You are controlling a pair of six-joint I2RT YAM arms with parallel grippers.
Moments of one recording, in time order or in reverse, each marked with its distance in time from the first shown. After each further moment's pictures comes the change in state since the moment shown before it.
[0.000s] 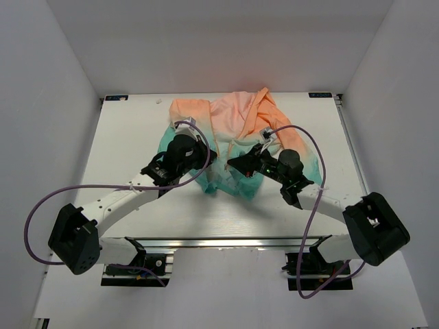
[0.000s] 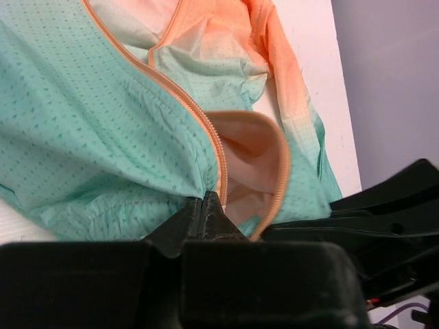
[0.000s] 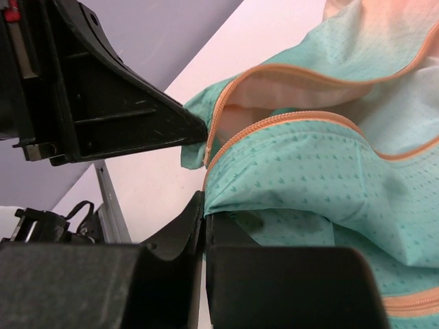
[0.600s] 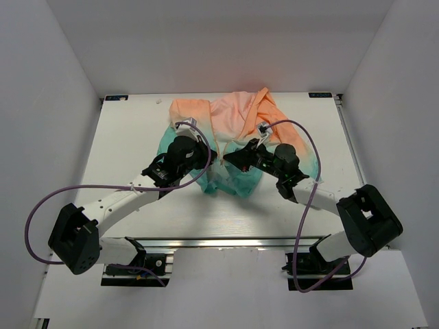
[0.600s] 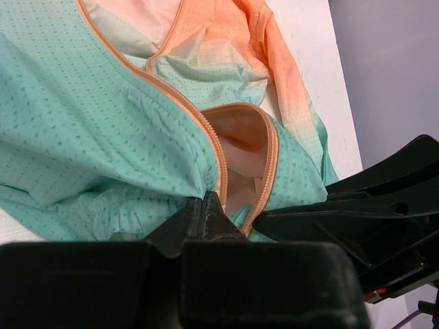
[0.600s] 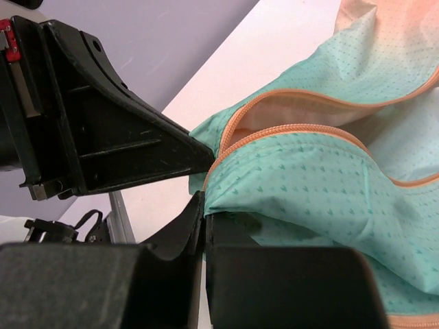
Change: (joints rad) left arm -0.010 0.000 -0.026 0.065 -0.022 0.030; right arm 0.000 0.095 0.073 0.040 -0.026 0.039
